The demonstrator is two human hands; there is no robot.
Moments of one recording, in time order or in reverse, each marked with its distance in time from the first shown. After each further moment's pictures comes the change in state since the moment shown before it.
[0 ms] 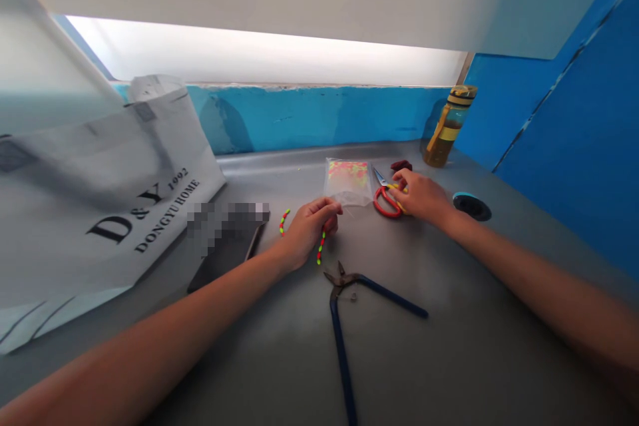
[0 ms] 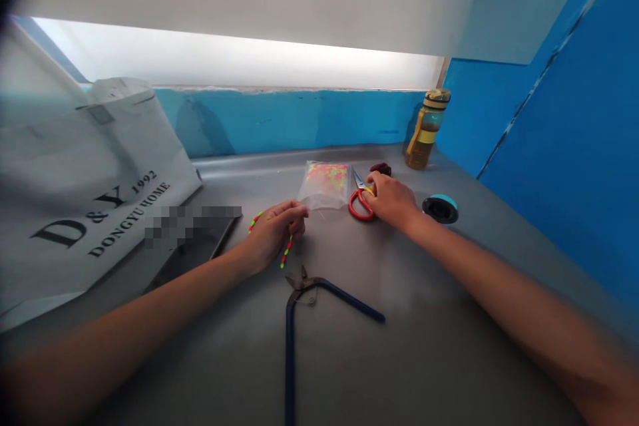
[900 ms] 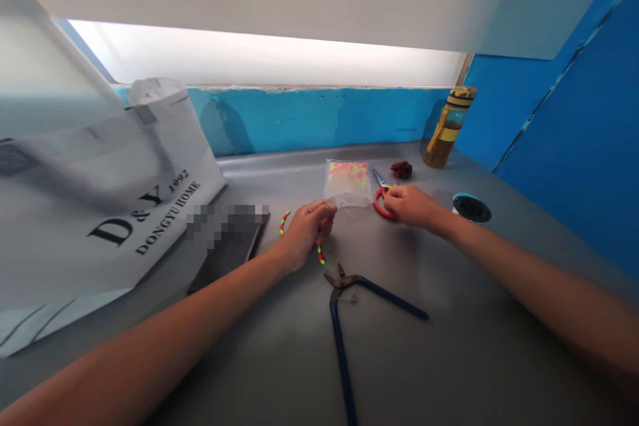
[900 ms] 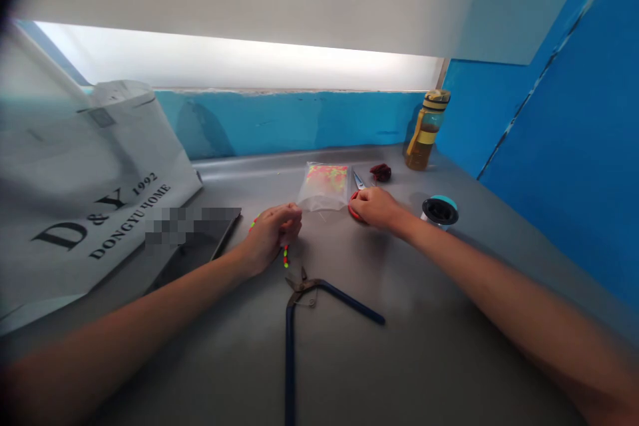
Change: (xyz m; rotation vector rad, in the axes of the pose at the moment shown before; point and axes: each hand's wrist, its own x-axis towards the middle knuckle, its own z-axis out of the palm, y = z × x) left_hand -0.001 0.002 -0.004 0.066 0.023 0.011; right_hand -0.014 -0.024 -0.005 0.602 -0.292 0.082
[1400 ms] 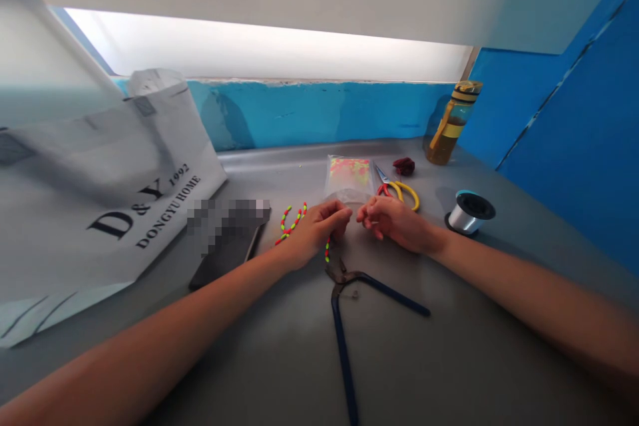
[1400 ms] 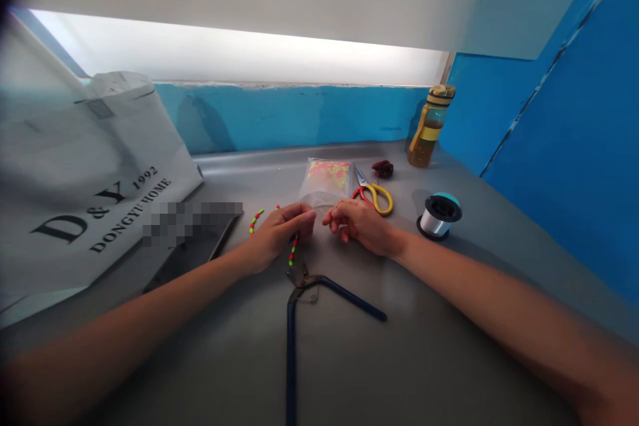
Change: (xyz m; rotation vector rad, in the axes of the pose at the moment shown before) left_hand -0.007 0.000 0.005 0.186 -0.170 0.064; right_hand -0.010 0.006 0.044 0.868 -0.376 -0.040
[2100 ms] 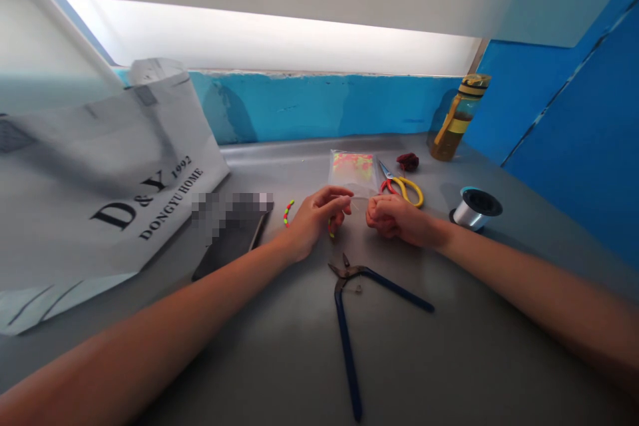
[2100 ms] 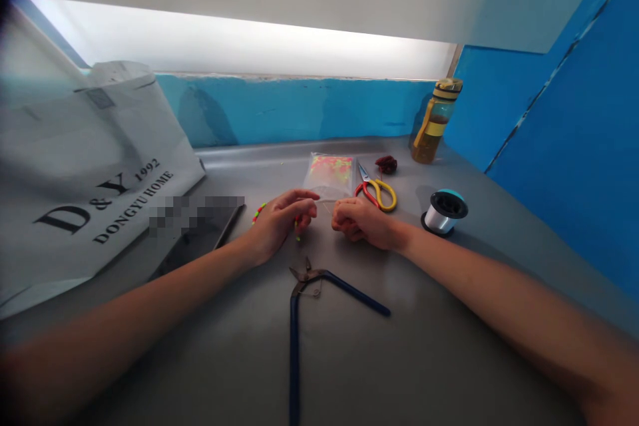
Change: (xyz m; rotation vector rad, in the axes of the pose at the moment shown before) left_hand 0.004 0.003 -0.002 -0.182 0.115 -0.021; right_hand -0.003 -0.009 -0.001 -0.086 -0.133 0.107
